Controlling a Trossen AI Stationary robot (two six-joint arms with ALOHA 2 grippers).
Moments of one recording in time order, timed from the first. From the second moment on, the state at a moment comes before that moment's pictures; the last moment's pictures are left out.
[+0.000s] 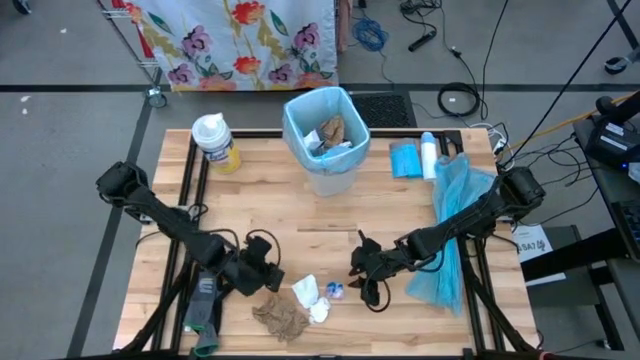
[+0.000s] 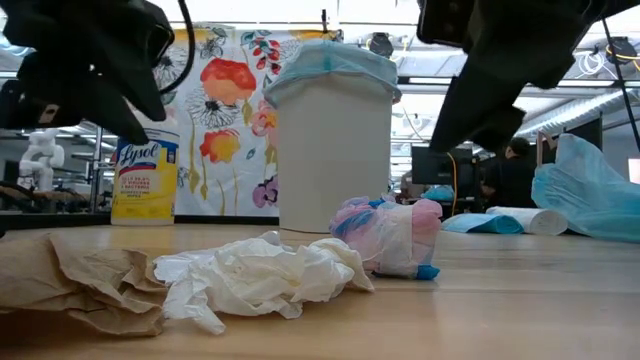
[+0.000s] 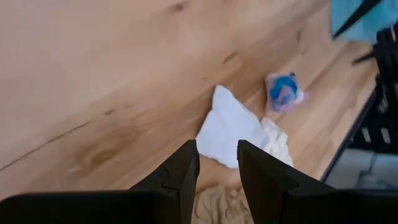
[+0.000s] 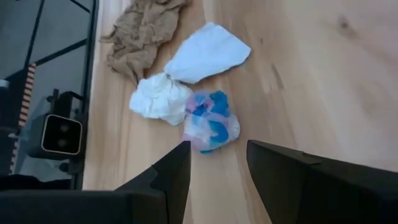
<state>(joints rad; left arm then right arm) -0.60 1.42 0.81 -0.32 -0.39 -1.57 0.44 1.61 0.88 -0.05 0.10 0.69</state>
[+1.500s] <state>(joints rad) -0.58 1.42 0.81 -0.48 -0.26 -1.21 0.41 1.61 1.37 -0.86 0.29 0.86</state>
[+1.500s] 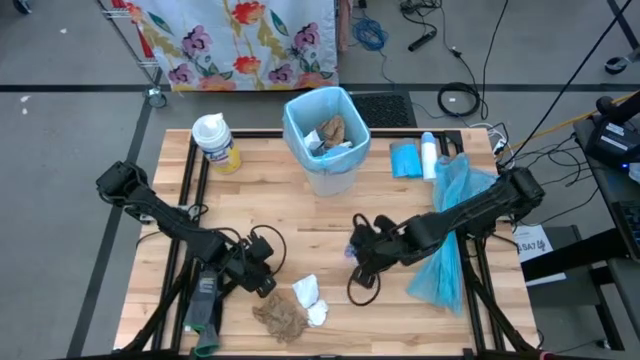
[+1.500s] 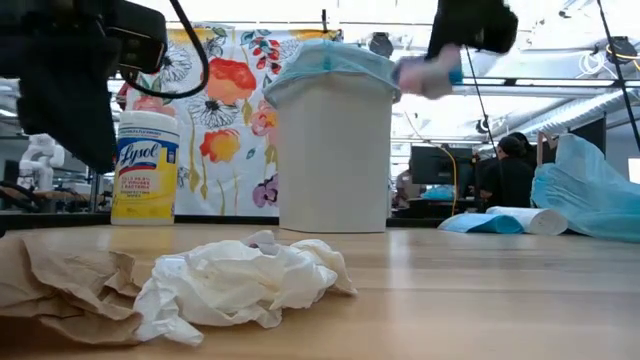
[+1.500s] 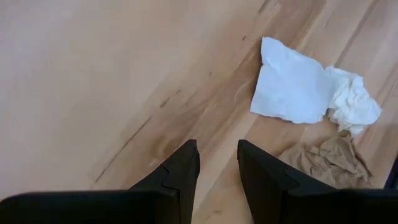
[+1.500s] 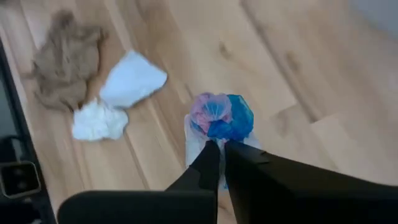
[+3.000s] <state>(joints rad) -0.46 1.42 0.81 -0.32 -0.21 -1.08 -0.29 1.61 1.85 -0.93 0.33 0.22</state>
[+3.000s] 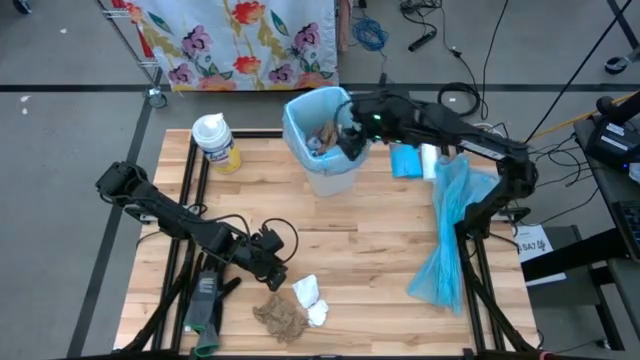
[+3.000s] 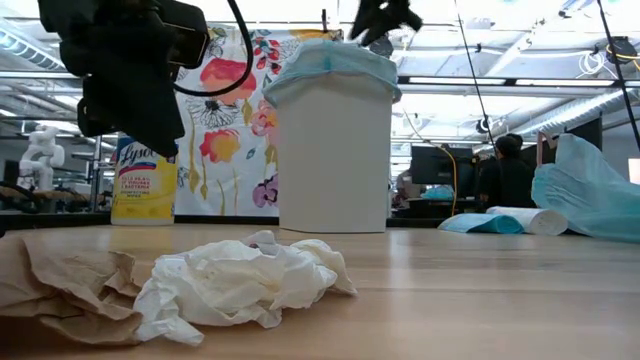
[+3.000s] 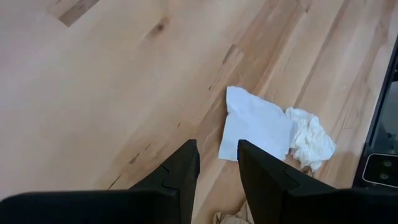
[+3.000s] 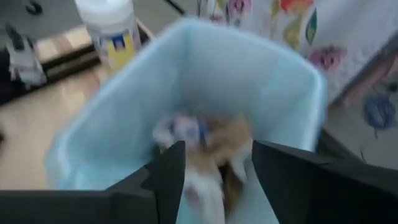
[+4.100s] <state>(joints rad) -0.73 1.50 0.90 -0.32 -0.07 -0.46 0.66 1.37 0.90 -0.52 0.53 1.34</state>
